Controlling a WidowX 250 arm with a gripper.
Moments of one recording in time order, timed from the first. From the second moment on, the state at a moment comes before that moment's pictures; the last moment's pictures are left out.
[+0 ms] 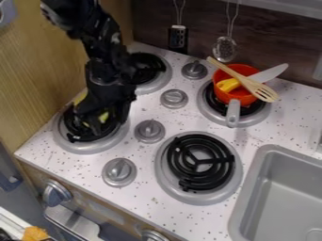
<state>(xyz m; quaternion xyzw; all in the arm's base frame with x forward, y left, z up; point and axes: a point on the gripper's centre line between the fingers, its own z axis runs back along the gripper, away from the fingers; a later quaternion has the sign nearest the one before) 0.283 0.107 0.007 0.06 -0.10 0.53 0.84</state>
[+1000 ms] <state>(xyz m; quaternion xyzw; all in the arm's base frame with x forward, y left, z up) 0.358 0.054 0.058 0.02 -0.19 0.35 0.92</state>
